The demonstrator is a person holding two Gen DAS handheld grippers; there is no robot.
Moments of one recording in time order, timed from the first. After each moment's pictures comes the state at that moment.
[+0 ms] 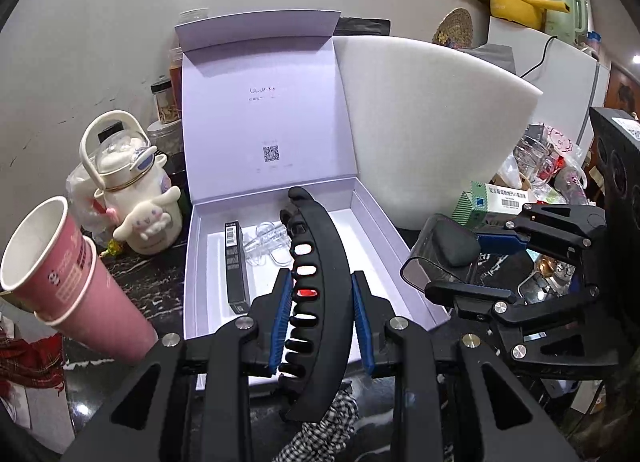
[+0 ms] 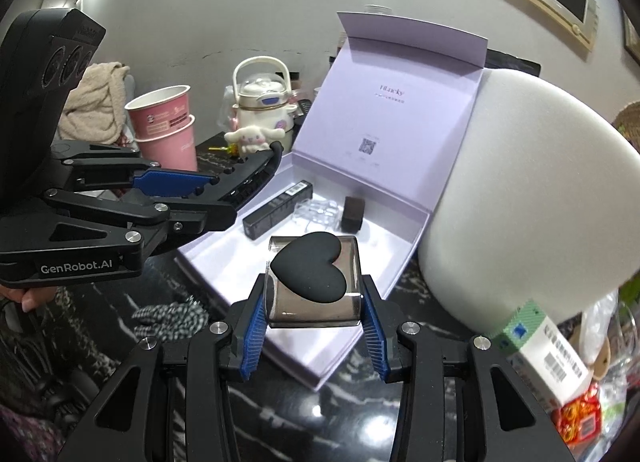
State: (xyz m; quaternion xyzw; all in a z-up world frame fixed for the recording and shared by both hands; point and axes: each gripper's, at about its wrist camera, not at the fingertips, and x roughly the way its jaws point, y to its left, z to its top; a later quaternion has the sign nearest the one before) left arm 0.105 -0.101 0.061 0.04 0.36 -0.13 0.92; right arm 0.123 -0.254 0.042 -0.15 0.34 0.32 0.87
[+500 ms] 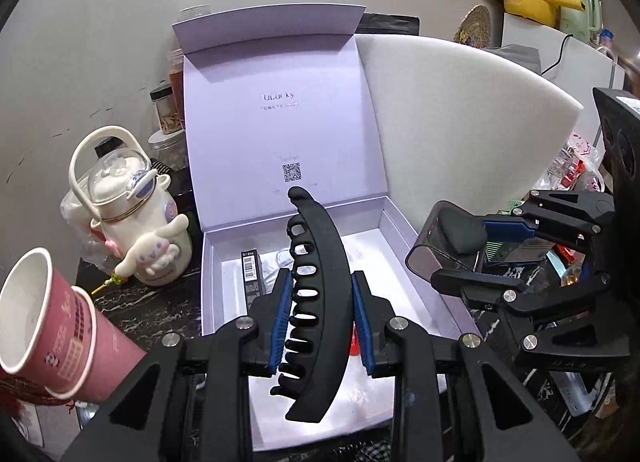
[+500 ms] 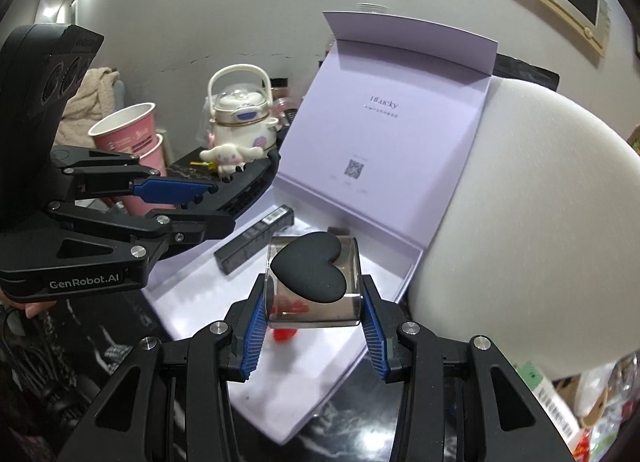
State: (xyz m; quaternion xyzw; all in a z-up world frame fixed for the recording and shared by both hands) left arm 0.157 -0.094 0.060 0.05 0.37 -0.12 0.92; right arm 0.177 -0.241 0.044 -0.15 0.34 0.32 0.87
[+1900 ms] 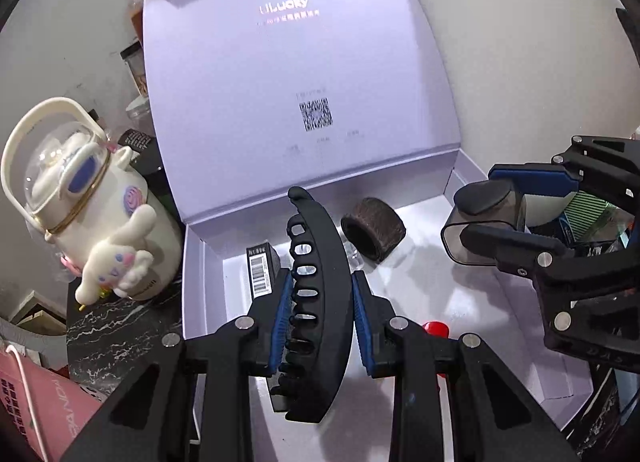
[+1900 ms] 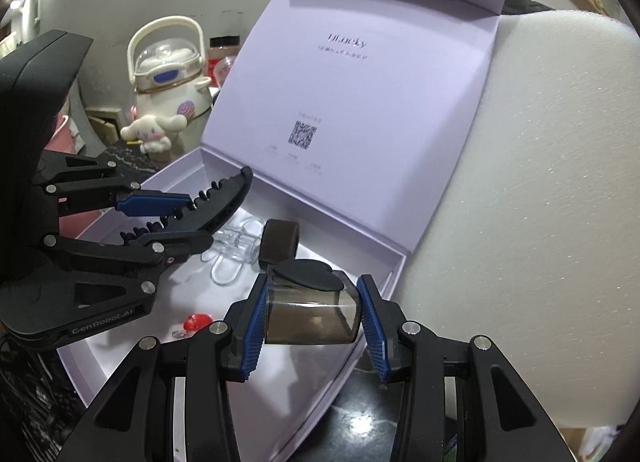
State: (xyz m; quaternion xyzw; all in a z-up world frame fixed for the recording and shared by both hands) left arm 0.248 -0.115 -0.013 0.11 0.44 -0.08 0.89; right arm 0.243 -0.221 -0.002 -0.17 0.39 0.26 0.86
